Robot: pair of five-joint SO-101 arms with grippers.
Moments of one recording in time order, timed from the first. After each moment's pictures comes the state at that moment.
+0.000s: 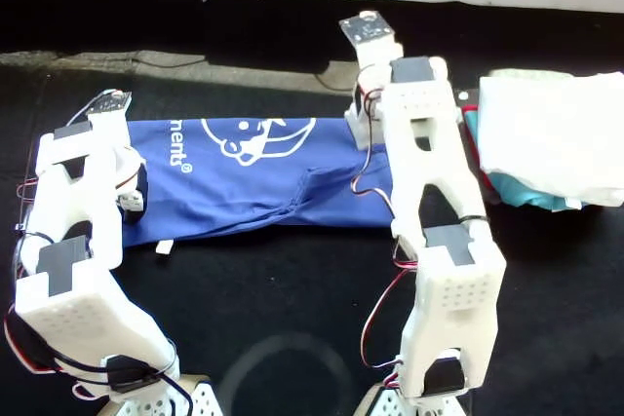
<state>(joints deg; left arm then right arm) -24.9 19.0 15.5 61.1 -13.4 -15.6 28.0 -28.4 84.2 14.5</state>
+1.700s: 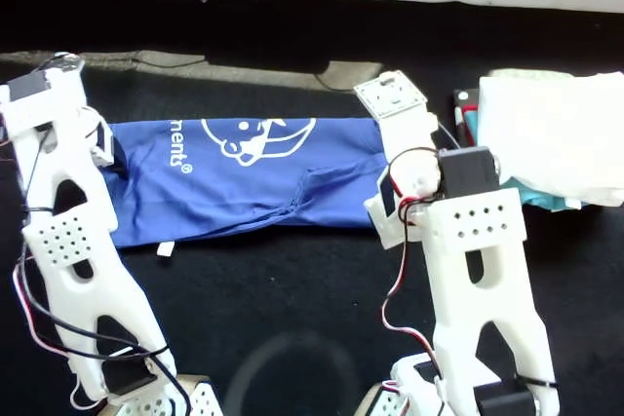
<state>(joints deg) -29.1 61.1 -56.7 97.5 -13.5 -18.9 -27.0 10.5 100.2 14.2</state>
